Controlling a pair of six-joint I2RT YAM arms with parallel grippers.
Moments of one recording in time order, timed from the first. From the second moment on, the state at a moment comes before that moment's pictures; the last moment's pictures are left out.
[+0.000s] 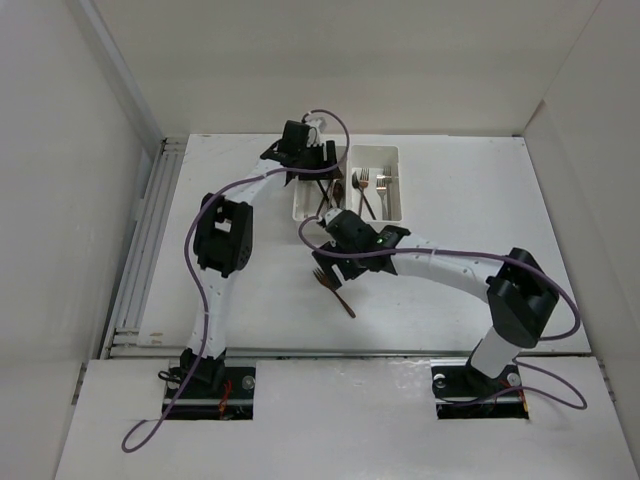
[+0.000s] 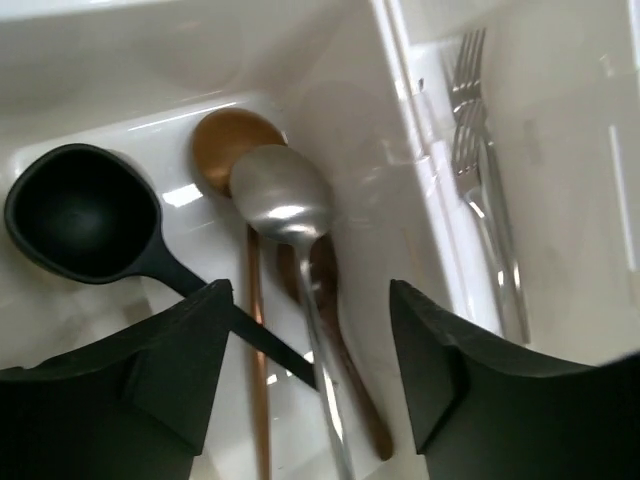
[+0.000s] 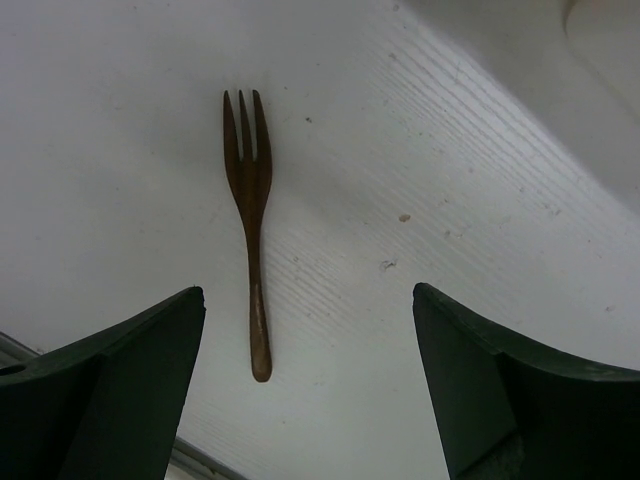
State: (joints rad) left arm -0.38 2.31 1.94 -0.32 0.32 -0.34; right arm 0.89 1.65 1.20 -0.54 0.12 0.23
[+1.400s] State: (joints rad) left arm -0.24 2.07 2.04 -0.47 0.24 -0.34; right arm 1.00 1.86 1.19 -0.45 0.13 0.29
